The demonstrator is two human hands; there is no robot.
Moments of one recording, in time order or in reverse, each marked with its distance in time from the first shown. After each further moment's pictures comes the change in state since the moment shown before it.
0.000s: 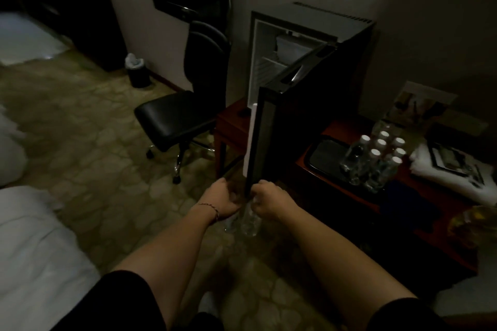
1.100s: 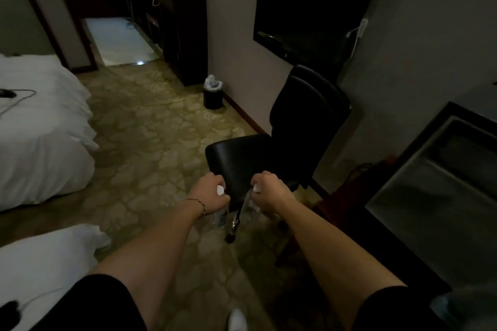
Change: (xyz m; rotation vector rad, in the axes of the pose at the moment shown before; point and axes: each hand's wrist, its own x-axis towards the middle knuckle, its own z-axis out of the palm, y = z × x) left_hand 0.305 -0.371 -0.294 -0.072 0.253 -0.201; right_hand 0.529 -0.272 -0.047 0.043 0.009 -0.130
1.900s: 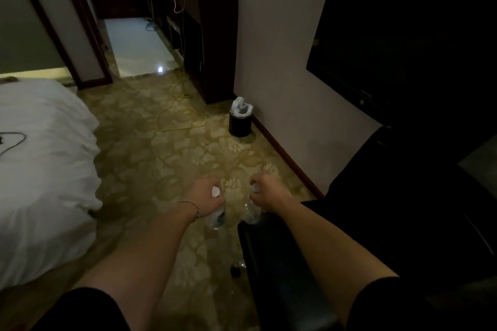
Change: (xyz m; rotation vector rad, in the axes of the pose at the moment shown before) left_hand 0.490 -0.244 -0.197 -0.099 0.066 -0.089; right_hand 0.596 -0.161 -0.013 0.017 -0.171 -0.123
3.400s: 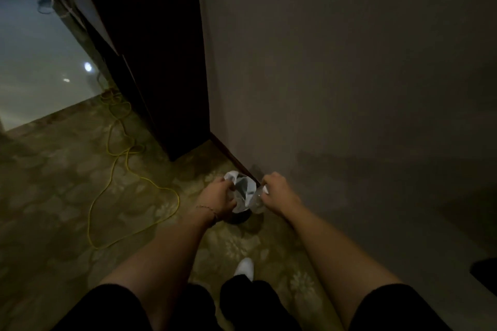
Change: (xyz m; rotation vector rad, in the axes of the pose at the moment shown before) left_hand 1.148 -0.171 -0.069 0.159 -0.293 0.078; right_hand 1.088 0.136 -0.222 0.104 0.065 0.262
